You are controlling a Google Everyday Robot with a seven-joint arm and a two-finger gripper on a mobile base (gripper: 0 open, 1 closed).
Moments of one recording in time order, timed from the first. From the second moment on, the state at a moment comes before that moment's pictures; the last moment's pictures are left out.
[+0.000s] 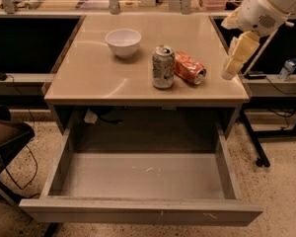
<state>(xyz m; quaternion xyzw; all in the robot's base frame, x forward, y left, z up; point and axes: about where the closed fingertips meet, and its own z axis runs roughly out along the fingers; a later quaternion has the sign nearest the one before) 0.610 -0.199 0.941 -0.62 0.75 0.07 0.23</state>
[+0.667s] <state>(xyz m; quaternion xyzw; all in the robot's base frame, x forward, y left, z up) 0.610 -0.186 0.943 -0.63 0.72 0.12 0.27</state>
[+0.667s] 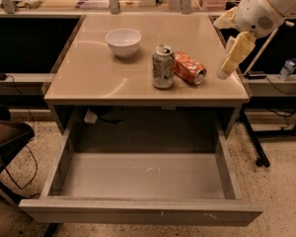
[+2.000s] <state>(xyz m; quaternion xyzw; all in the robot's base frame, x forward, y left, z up) 0.587 -0.101 0.993 -0.67 0.49 0.31 0.47</state>
